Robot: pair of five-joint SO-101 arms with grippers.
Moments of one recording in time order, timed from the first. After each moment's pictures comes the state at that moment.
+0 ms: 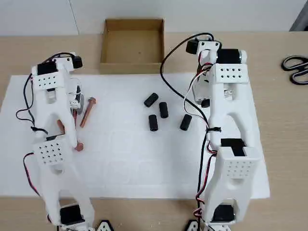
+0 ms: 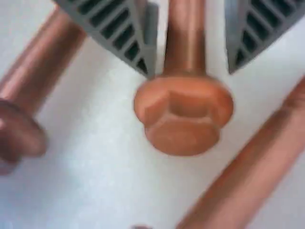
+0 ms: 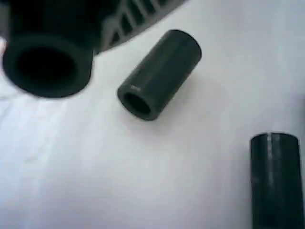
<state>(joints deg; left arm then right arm) -16.8 52.1 -46.9 98.7 -5.1 -3.9 30.5 -38.4 98.3 8.3</state>
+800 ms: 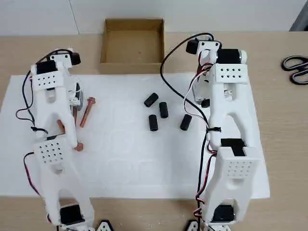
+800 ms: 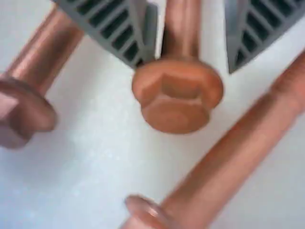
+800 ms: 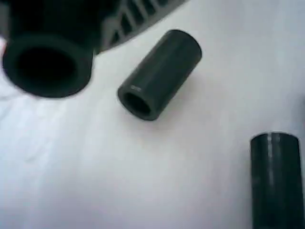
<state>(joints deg) -16.8 52.3 -49.6 98.3 -3.6 -3.9 30.5 -38.4 98.3 8.3</state>
